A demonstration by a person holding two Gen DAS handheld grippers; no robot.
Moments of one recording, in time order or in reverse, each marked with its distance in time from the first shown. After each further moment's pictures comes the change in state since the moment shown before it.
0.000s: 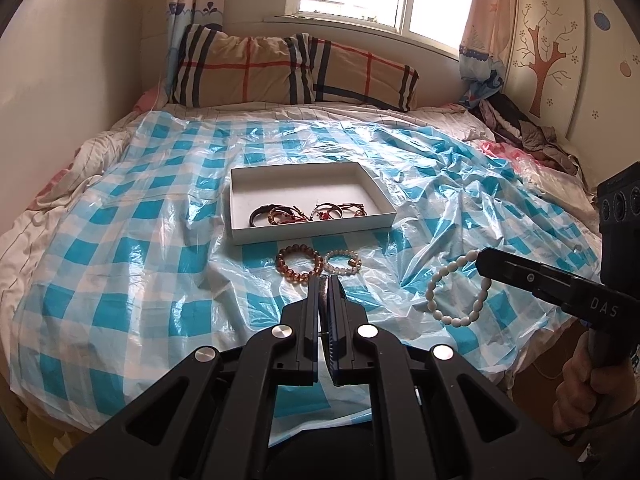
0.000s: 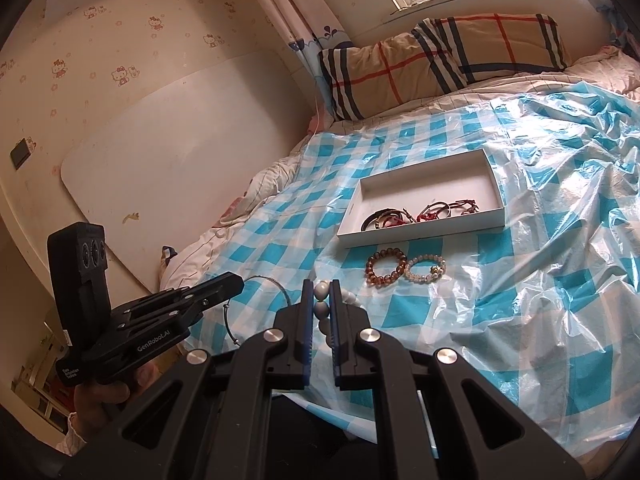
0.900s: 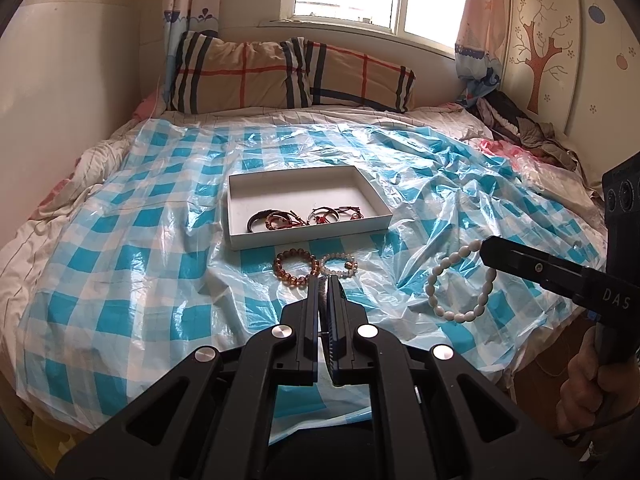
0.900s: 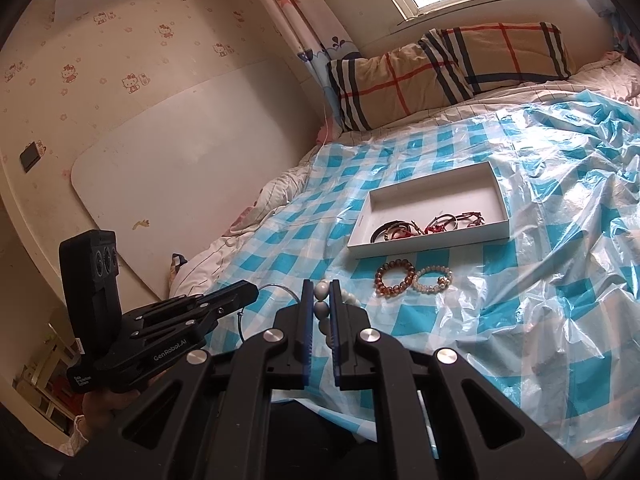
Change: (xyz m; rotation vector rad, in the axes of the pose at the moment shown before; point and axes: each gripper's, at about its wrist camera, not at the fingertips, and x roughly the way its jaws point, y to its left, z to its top) left arm 0.000 -0.001 0.001 0.006 -0.007 -0.002; right arm -0.013 0.004 0.005 -0.007 -0.039 0.027
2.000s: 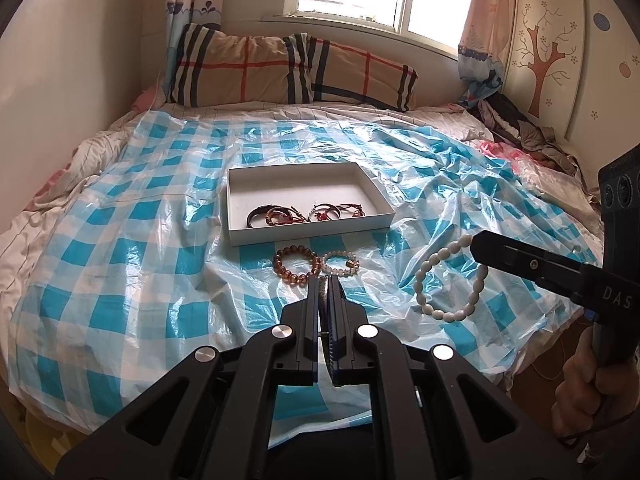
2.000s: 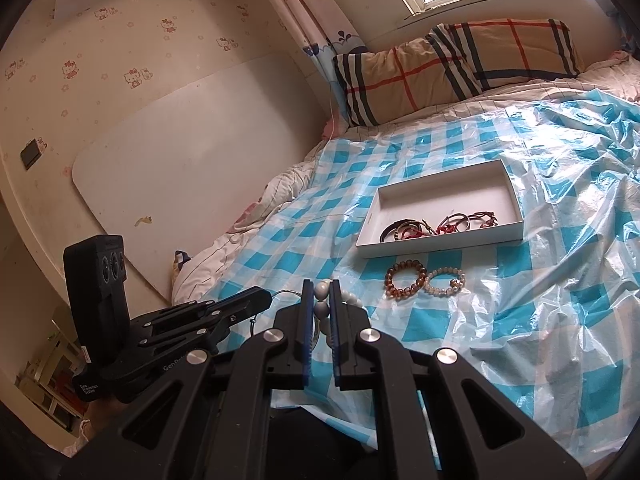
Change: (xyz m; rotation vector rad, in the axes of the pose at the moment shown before) left arm 0.006 0.006 0.002 -0.015 0.007 -0.007; right arm 0.020 0.008 0.005 -0.010 0.019 0.015
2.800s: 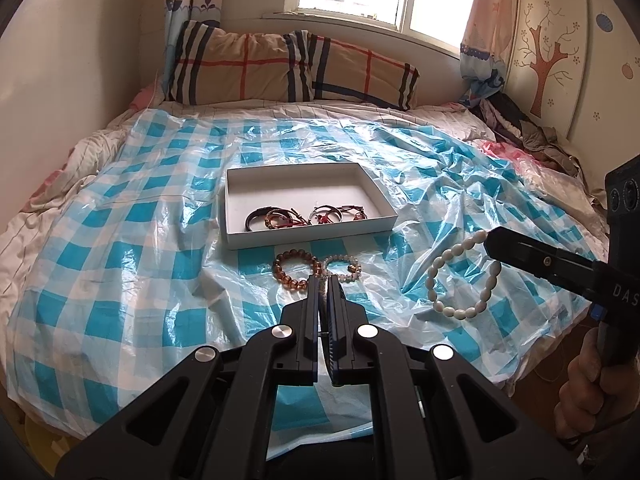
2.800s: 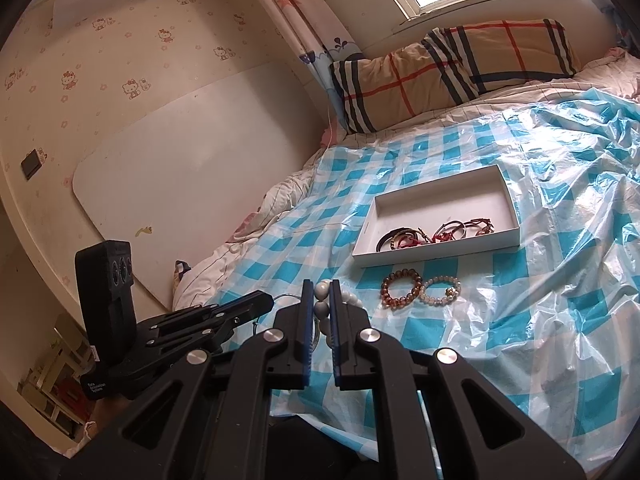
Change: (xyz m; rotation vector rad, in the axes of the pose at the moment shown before) left arm 0.014 -0.002 0.008 0.003 0.011 0.000; right arm -0.005 -0.010 0.007 0.018 -0.023 0.008
